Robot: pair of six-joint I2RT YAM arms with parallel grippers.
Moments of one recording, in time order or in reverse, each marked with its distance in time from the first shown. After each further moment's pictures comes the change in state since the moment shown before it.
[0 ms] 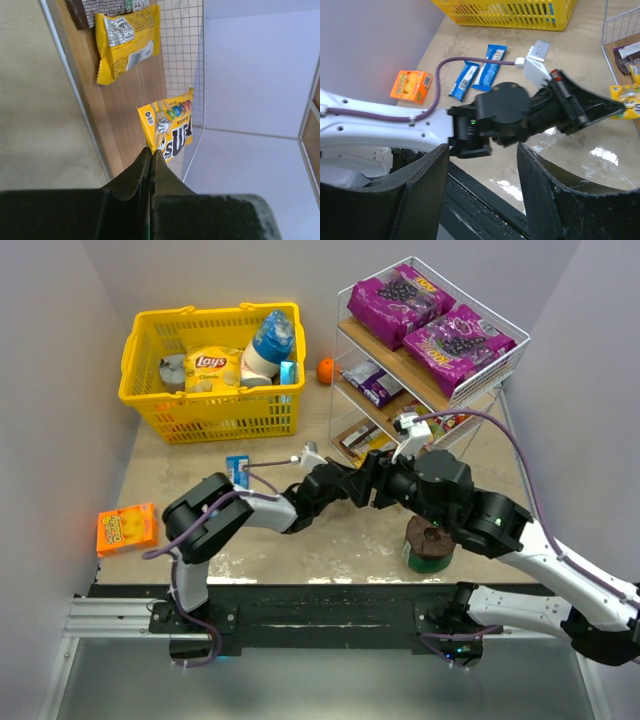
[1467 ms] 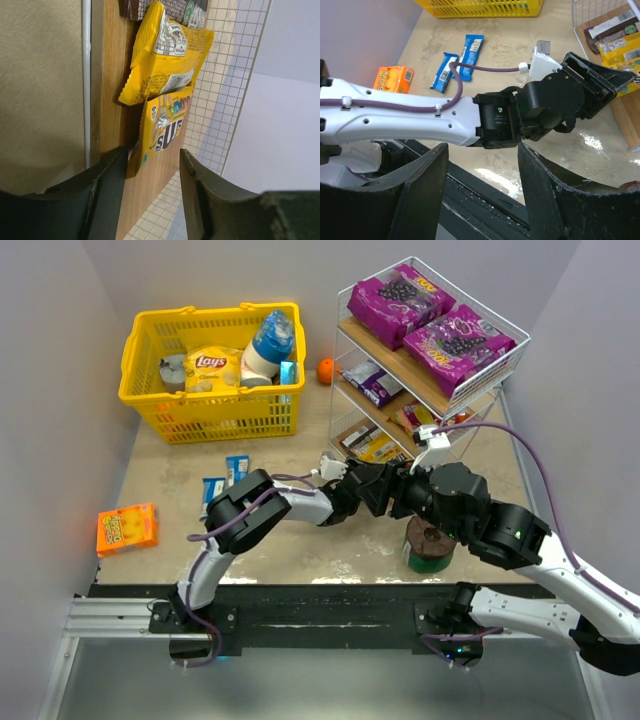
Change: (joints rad) left arm -0.092 0.309 0.402 -0.305 -0.264 -0.321; right arm 0.000 -0.118 -0.055 -0.112 0.061 0.030
